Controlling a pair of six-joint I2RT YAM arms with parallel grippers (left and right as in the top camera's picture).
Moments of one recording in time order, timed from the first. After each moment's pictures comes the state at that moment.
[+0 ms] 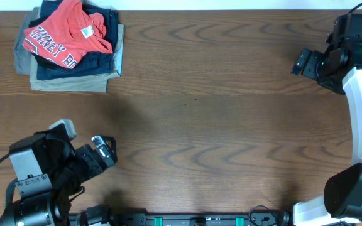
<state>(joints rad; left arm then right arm) 0.27 0.71 1.05 -1.31 0.36 -0.31 -0.14 1.69 1.59 -1.07 0.03 0.33</state>
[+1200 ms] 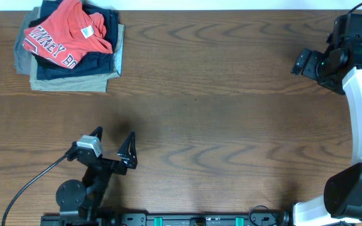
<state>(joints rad) 0.02 0.02 0.21 -0.29 0.30 -0.31 -0.14 1.69 1.59 -1.07 0.03 0.33</state>
